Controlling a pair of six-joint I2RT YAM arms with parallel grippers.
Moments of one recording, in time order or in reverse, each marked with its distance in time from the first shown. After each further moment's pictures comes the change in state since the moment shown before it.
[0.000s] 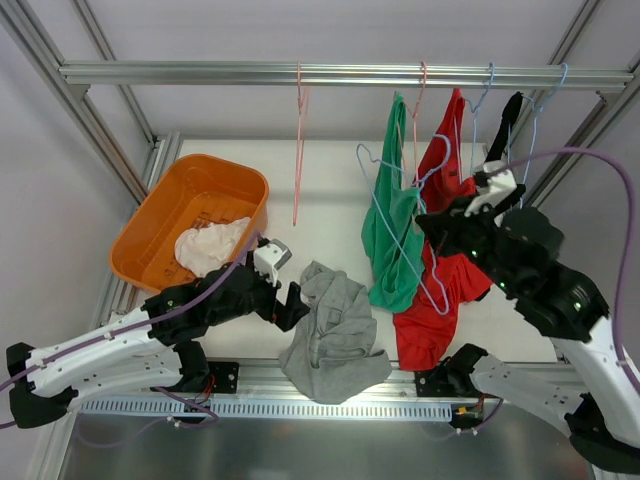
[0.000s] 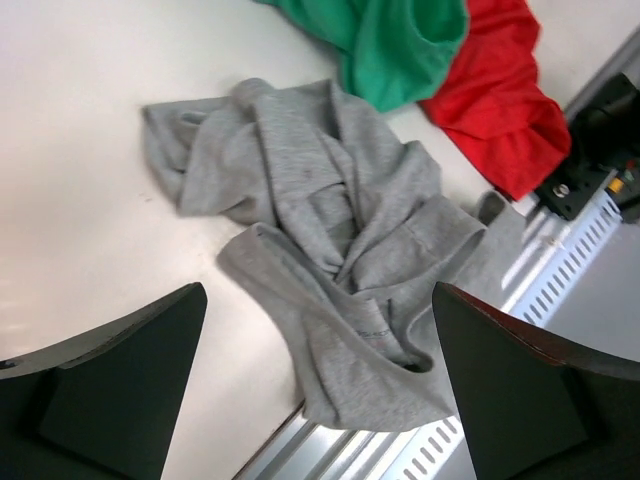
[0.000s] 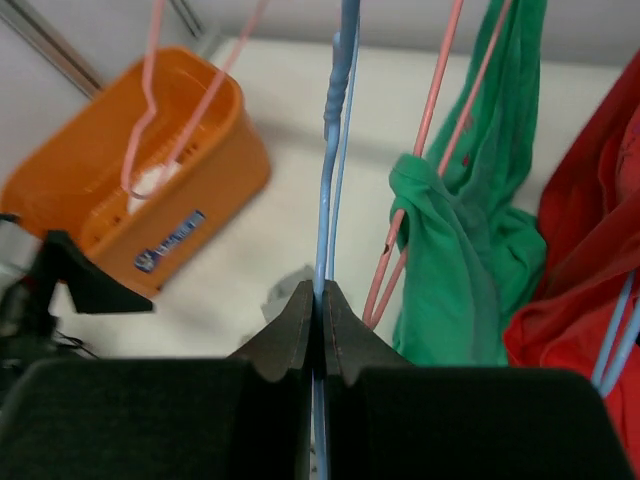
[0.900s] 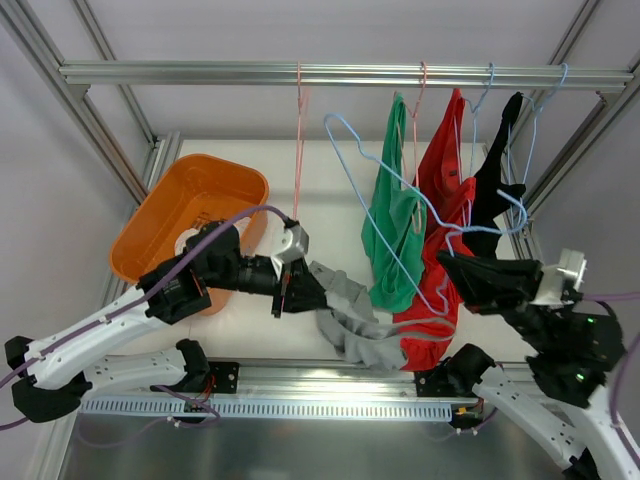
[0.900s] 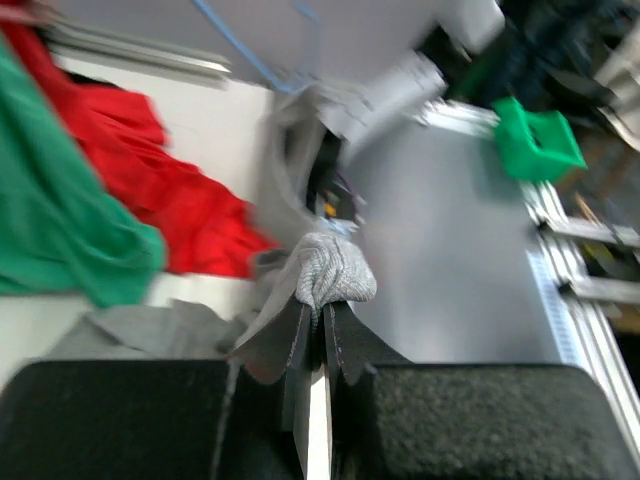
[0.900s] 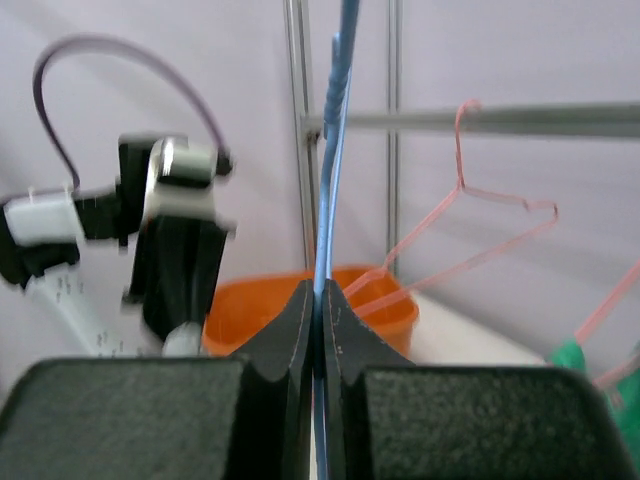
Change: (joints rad) left arm 0.086 0.176 0.377 0.194 0.683 0.163; right arm -0.008 -0.536 -0.422 0.541 -0.450 -0.159
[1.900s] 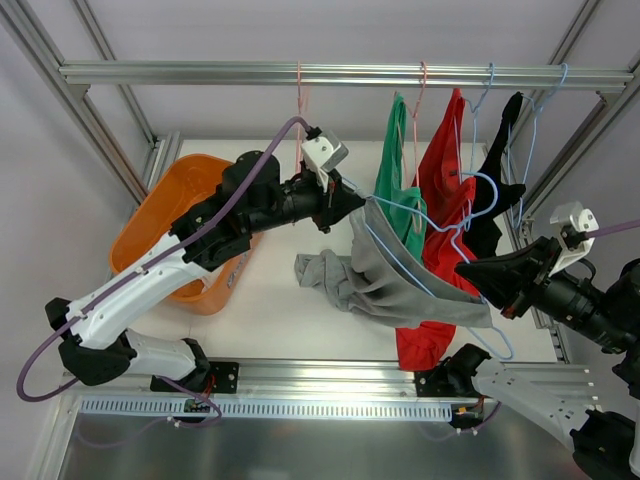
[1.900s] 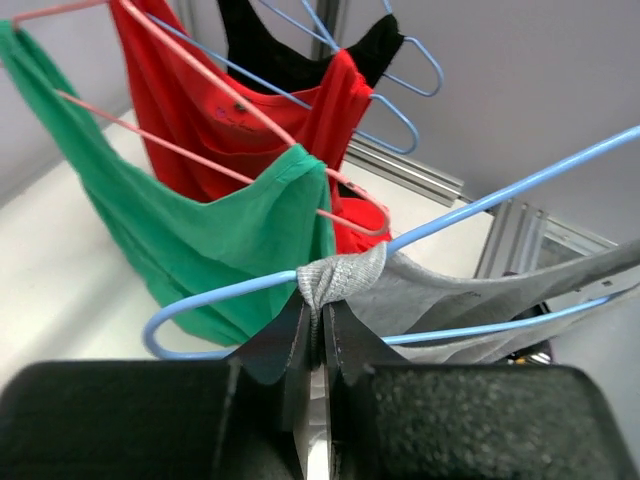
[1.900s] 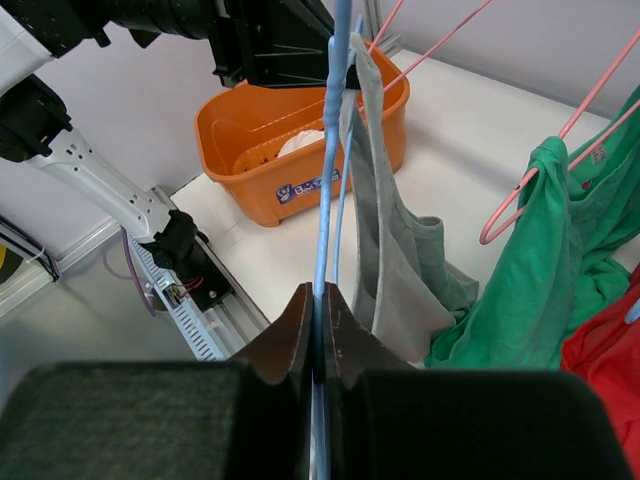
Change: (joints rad) left arm 0.053 0.406 0.501 -0.097 -0.410 0.100; right arm 0.000 0.425 0.731 -0.874 0.074 0.063
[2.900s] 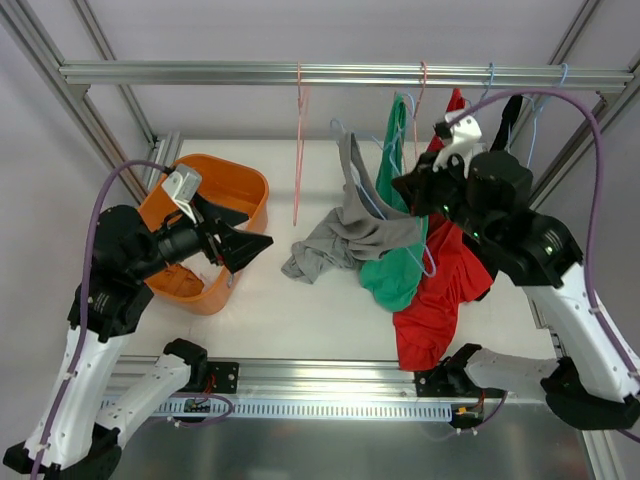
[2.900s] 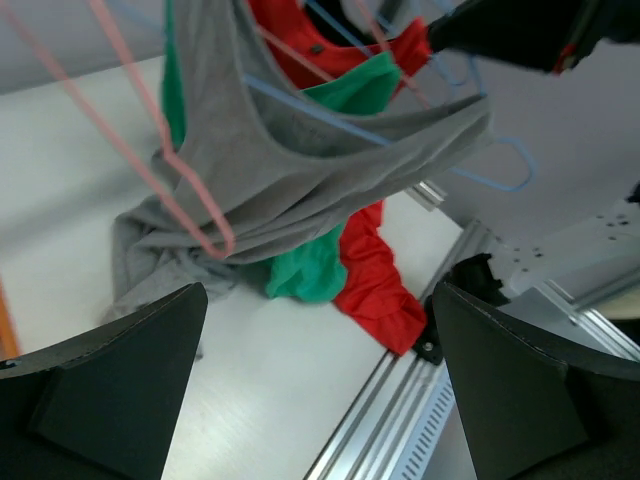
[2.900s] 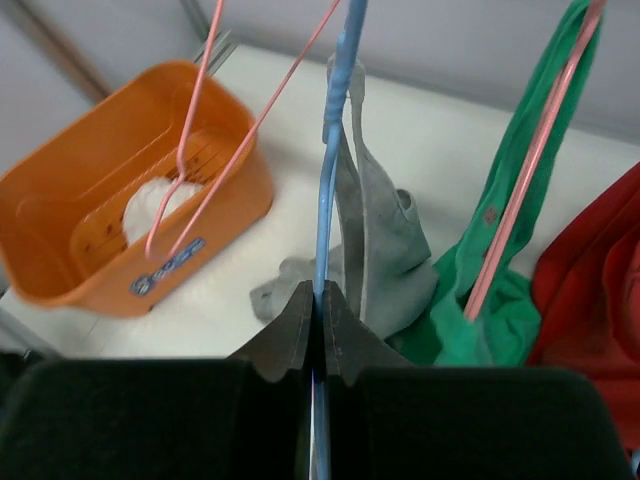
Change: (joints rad) left arm 0.604 -0.615 -0.436 -0.150 0.431 -0.237; right arm 0.000 0.484 0.036 0.295 0.362 -0.014
